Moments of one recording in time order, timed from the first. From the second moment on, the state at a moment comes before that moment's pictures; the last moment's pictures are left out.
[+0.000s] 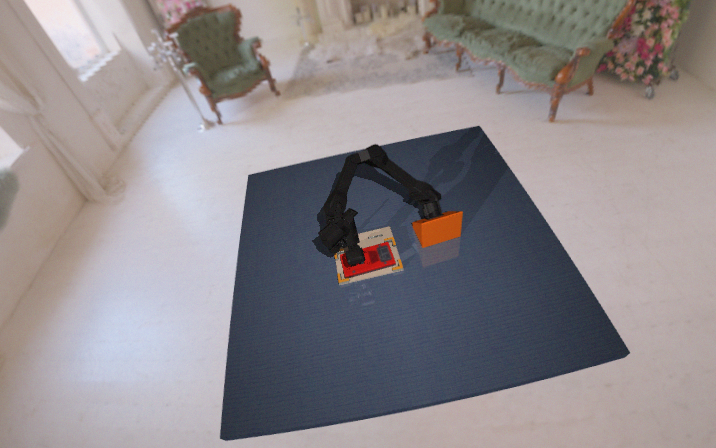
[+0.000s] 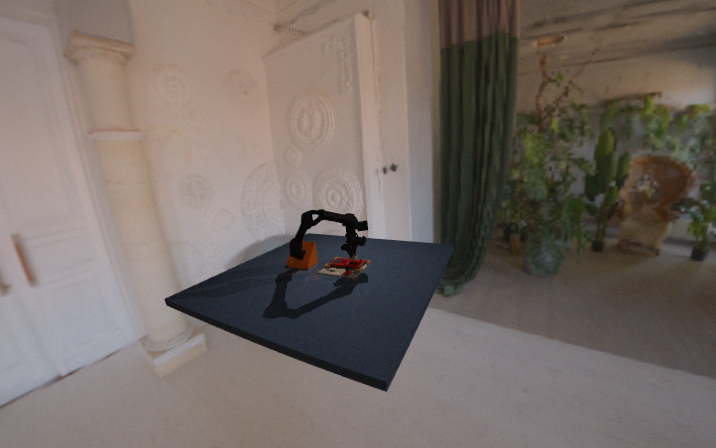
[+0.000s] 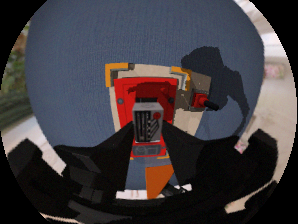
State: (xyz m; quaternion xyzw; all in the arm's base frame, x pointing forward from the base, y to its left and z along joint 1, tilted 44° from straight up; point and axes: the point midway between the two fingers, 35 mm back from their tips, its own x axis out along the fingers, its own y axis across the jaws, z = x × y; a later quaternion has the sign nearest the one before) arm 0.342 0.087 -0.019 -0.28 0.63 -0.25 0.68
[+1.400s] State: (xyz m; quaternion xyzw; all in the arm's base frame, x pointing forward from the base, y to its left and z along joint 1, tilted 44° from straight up) arm 0.342 0.082 -0.026 -0.27 0.64 -0.25 0.68
